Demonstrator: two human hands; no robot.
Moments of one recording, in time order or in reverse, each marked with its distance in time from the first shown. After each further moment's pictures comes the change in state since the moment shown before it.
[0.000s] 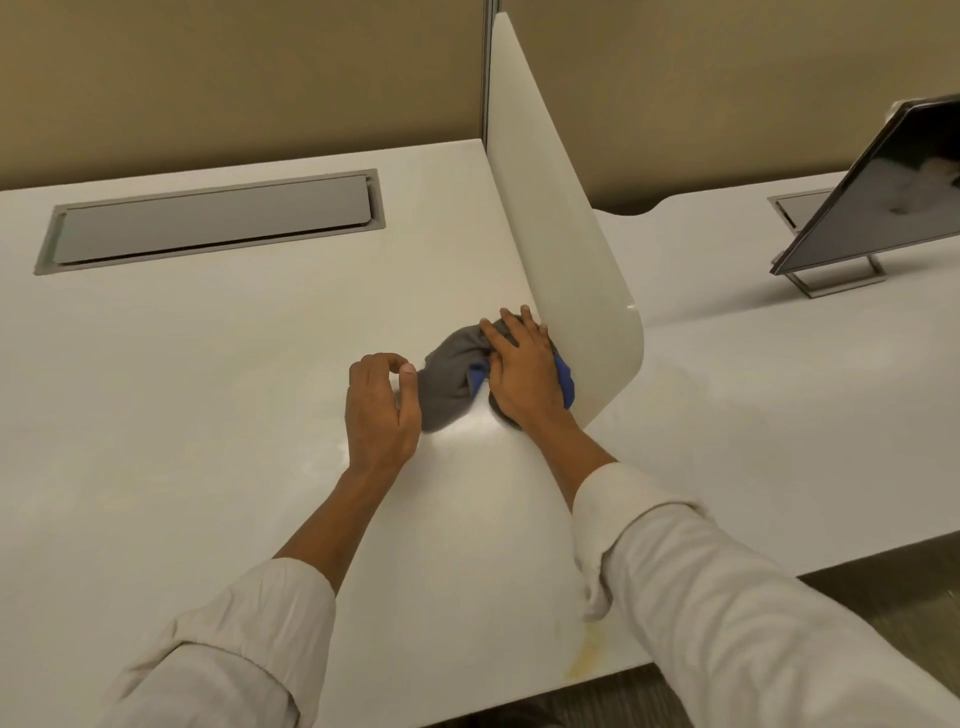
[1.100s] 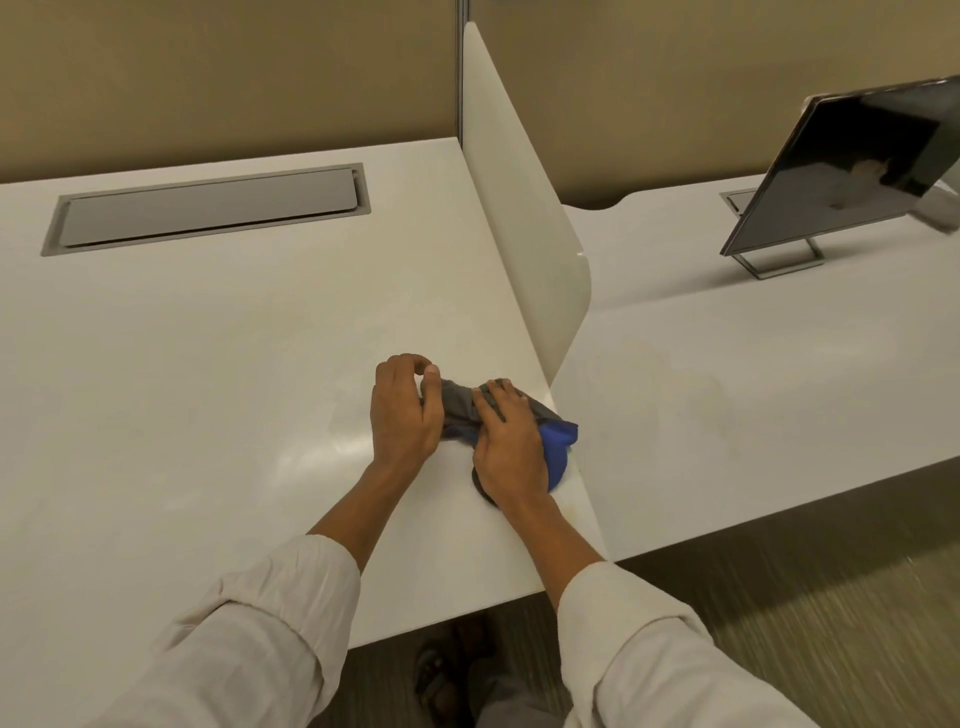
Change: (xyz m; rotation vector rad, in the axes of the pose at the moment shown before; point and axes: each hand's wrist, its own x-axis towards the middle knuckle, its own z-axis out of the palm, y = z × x) left_hand -0.071 0.035 0.003 -0.056 -0.051 0.018; right_hand -0.163 -0.031 0.006 0.150 0.160 0.092
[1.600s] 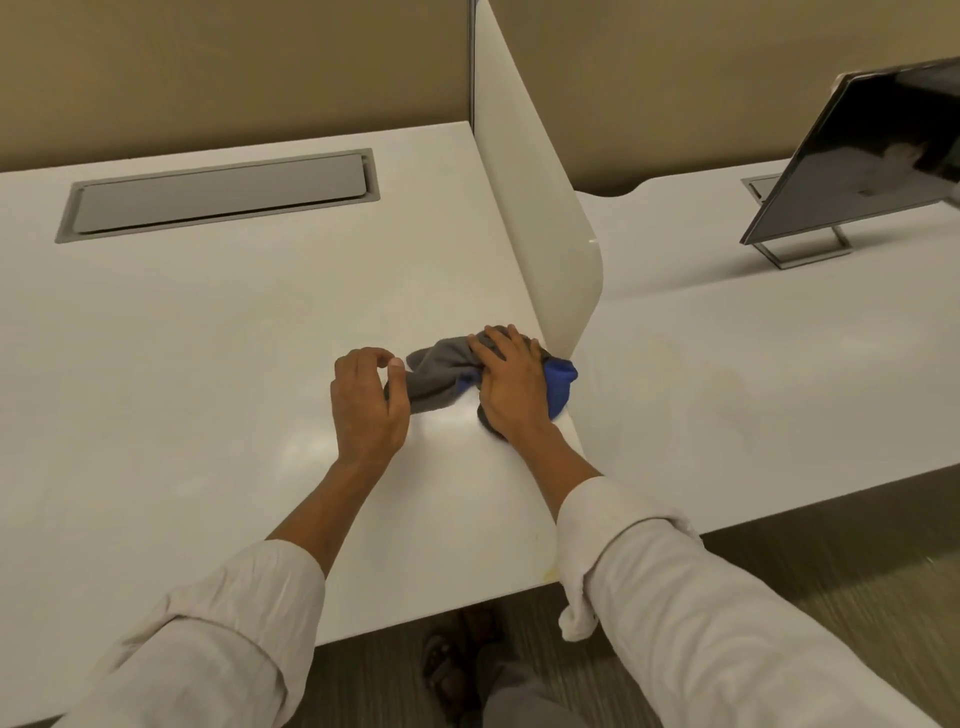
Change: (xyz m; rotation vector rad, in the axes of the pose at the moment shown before) left_hand 0.002 -0.020 -0.035 0.120 0.061 -0.021; right_hand 0.072 0.011 0.004 -0.243 -0.176 -0.115
